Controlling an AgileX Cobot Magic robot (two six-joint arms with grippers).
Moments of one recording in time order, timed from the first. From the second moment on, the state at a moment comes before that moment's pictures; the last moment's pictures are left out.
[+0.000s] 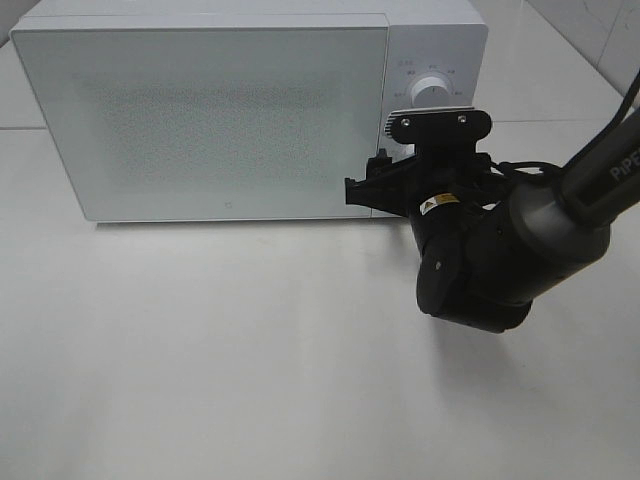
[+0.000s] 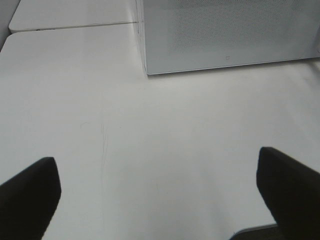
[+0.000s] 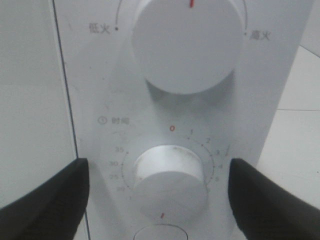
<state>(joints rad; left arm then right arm) 0.01 0.00 -0.50 -0.19 1.05 0.15 0.66 2.08 -0.79 0.80 -1.21 -0.28</state>
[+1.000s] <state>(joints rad) 0.01 0.00 -0.50 -0.19 1.05 0.15 0.65 2.08 -0.79 0.80 -1.21 -0.27</state>
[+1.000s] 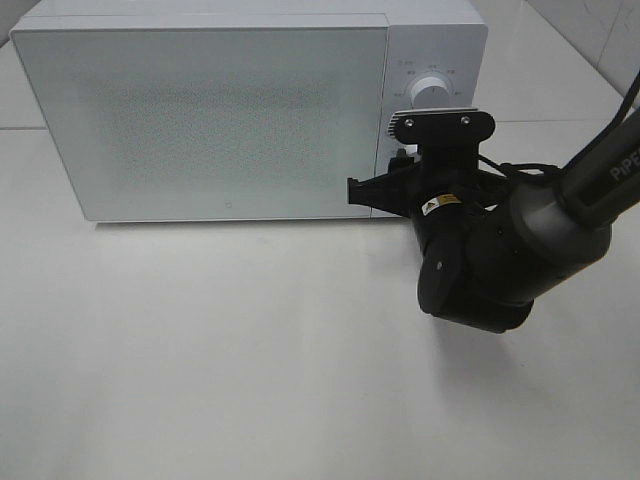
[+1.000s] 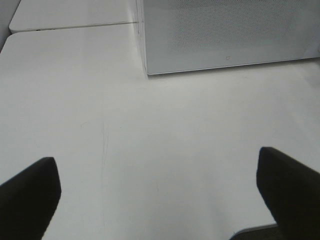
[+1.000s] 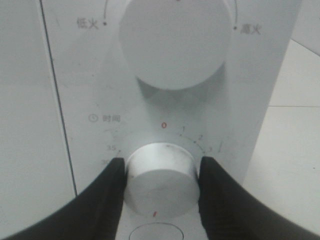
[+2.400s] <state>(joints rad) 0.01 0.00 -0.50 -0.18 1.05 0.15 0.62 2.09 -0.78 0.70 -1.22 1.23</state>
